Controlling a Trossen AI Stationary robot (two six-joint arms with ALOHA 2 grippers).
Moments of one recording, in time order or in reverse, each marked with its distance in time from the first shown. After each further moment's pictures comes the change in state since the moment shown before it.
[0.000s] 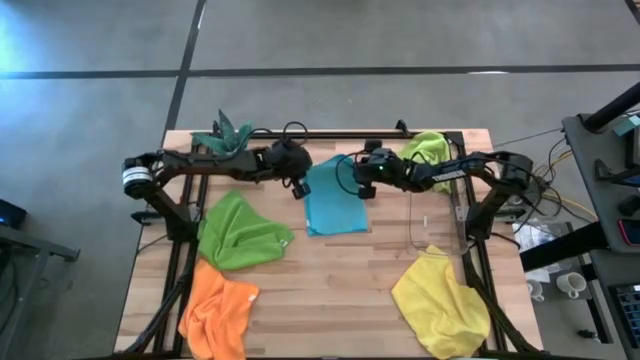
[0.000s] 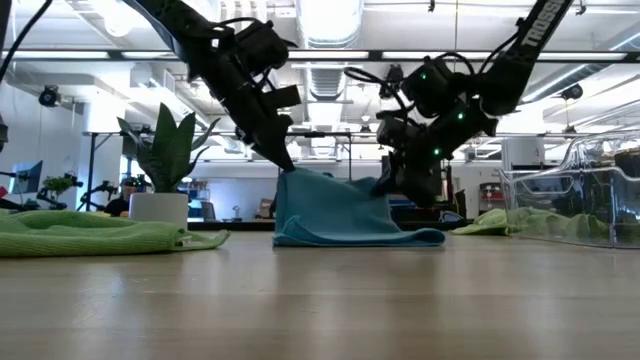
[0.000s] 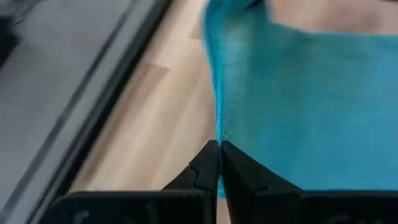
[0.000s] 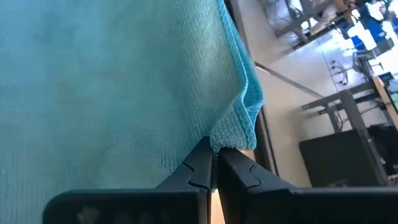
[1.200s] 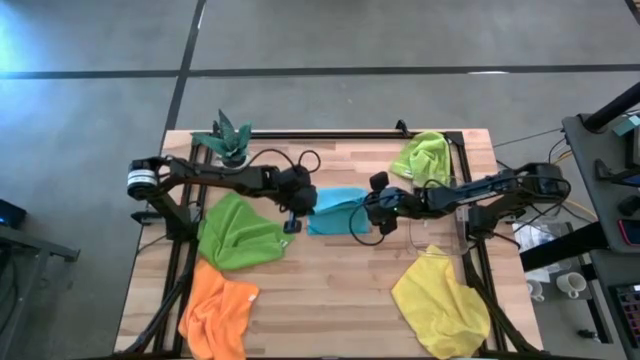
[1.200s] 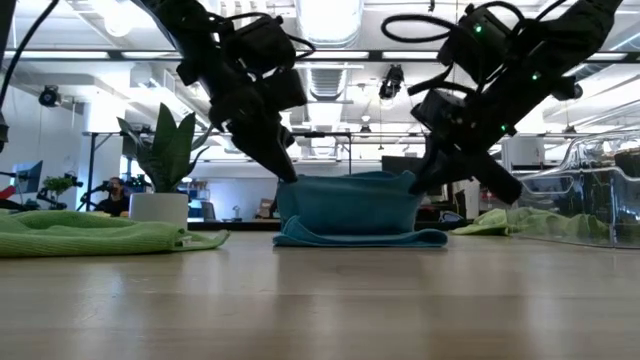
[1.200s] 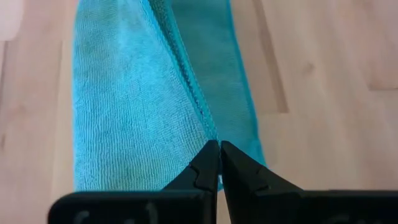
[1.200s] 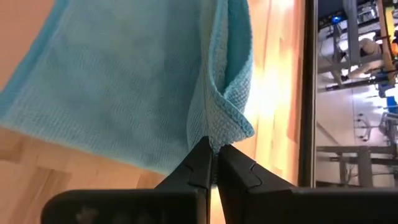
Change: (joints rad) left arm -0.152 0.039 -0.014 -0.089 0.414 0.115; right arm 0.347 -0.264 -0.142 -0.310 0.145 -0.013
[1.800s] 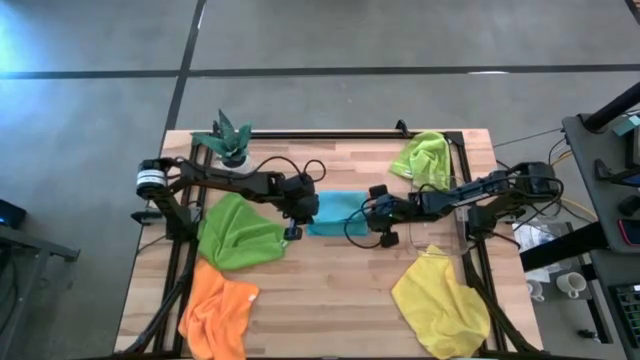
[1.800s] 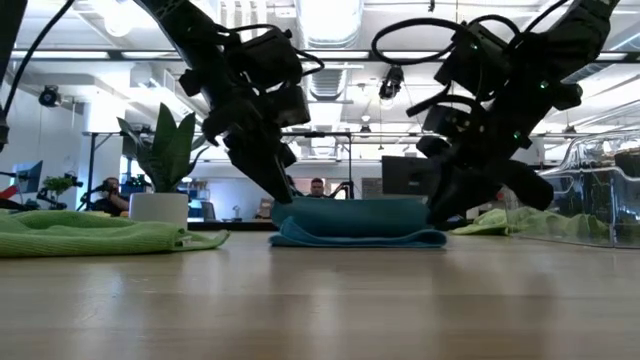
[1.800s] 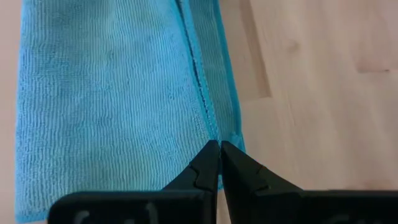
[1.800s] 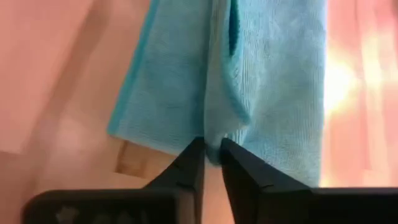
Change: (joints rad) left arm -0.032 0.071 0.002 -0.005 0.037 -0.029; right arm 0.034 0.072 0.002 -0.068 -0.202 0.293
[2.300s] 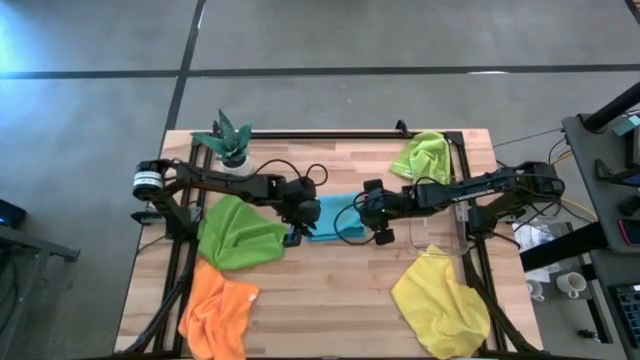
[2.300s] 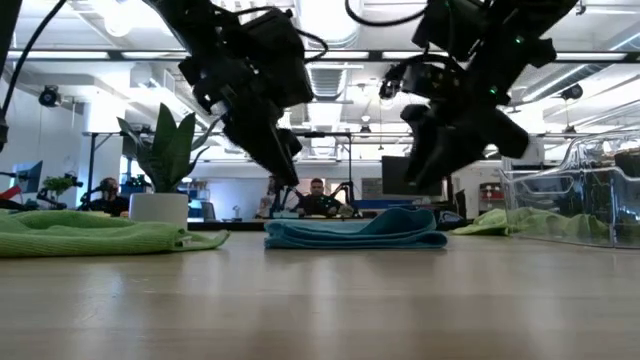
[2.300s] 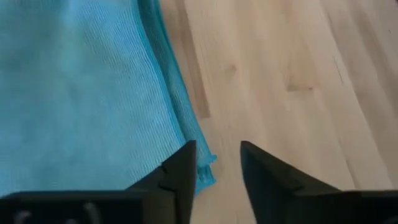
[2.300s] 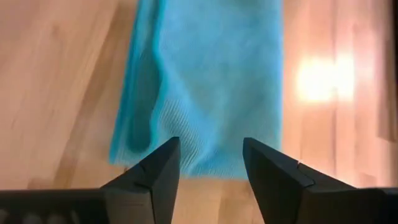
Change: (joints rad) left arm -0.043 -0.025 0.037 -0.028 0.112 -0.051; right arm 0.013 -0.027 0.226 -0.284 0.009 0.057
